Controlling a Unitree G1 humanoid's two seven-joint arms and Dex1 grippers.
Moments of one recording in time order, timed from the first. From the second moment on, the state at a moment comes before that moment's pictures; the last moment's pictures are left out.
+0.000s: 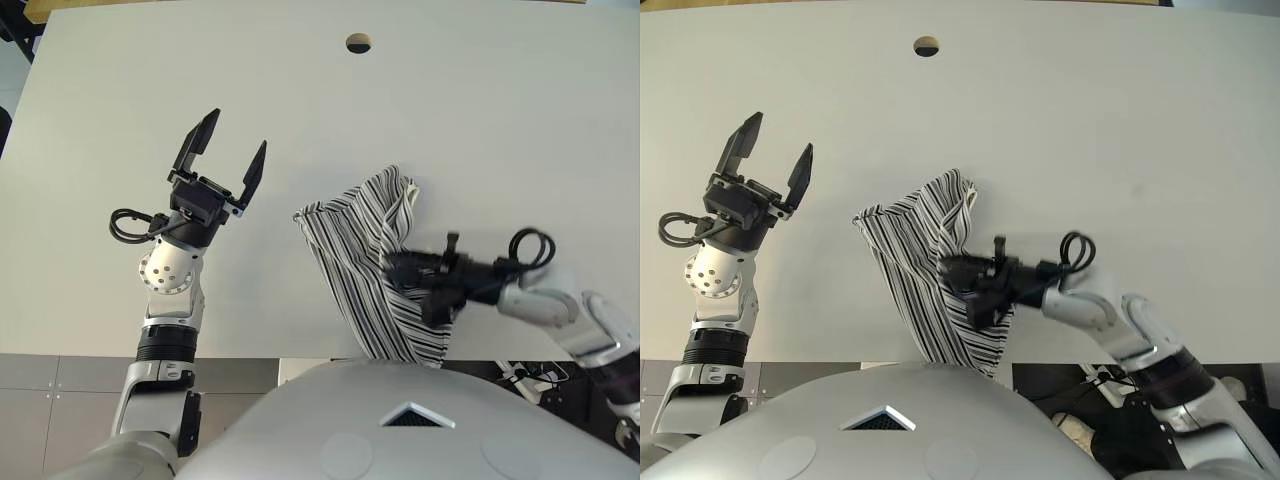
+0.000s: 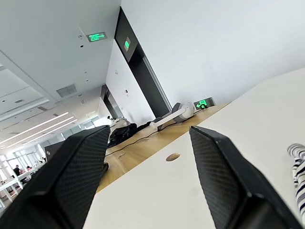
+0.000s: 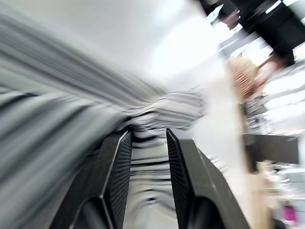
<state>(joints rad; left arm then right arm) 0.07 0.43 -0.01 0.28 -0.17 -0.86 -0.46 0.08 -0.80 0.43 -0.28 -0.45 -0.51 0.53</state>
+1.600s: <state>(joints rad) -0.20 0.40 -0.05 0.58 0.20 -0.87 -0.33 -0.82 -0.29 0.43 1.30 -0.51 -0.33 0.06</state>
